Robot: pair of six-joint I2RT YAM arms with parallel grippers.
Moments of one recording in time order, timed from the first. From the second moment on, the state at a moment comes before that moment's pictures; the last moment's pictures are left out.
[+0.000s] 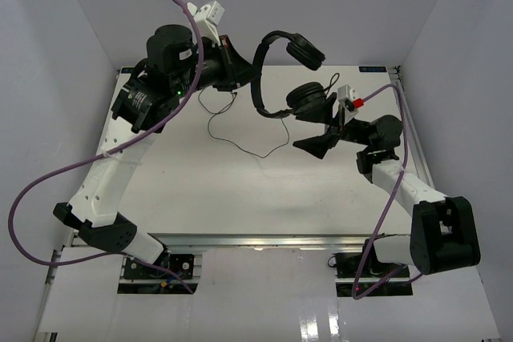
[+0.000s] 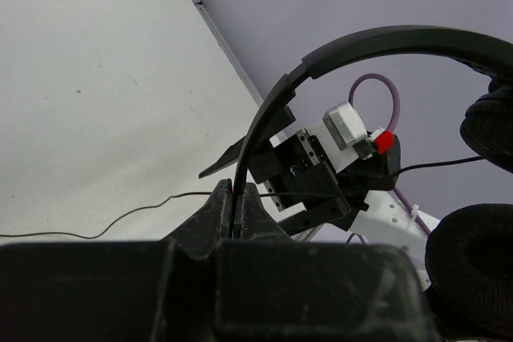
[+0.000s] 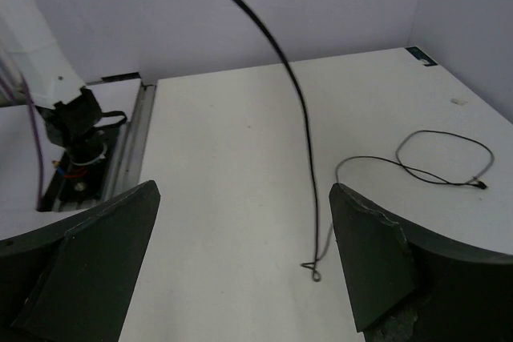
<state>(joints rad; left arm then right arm) -0.62 1.50 2.05 -0.73 0.25 -0.56 0.22 1.28 0.69 1.01 -1.18 0.39</state>
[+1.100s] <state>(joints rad) -0.62 1.48 2.08 -0.76 0.23 -0.59 0.48 1.39 0.85 0.32 -1.10 -0.30</state>
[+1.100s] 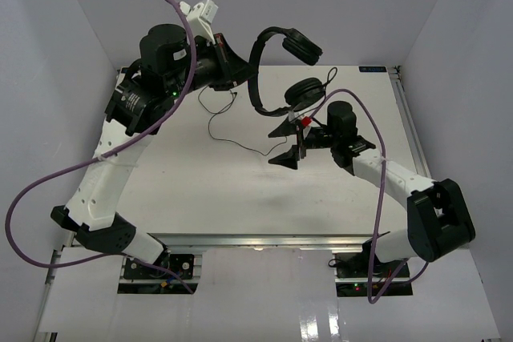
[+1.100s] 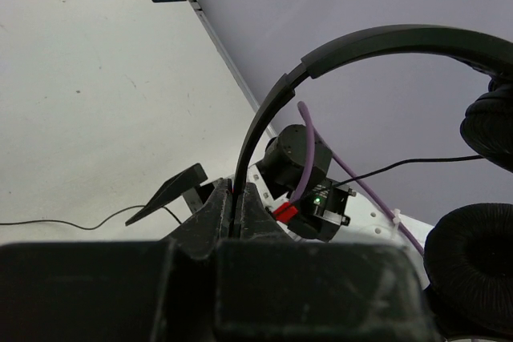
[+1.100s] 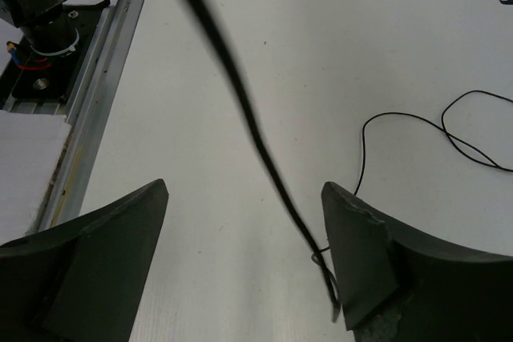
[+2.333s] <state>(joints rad) -0.62 1.42 1.96 -0.69 -0.17 -0.47 0.48 1.11 0.86 -0.12 -0.69 -0.48</state>
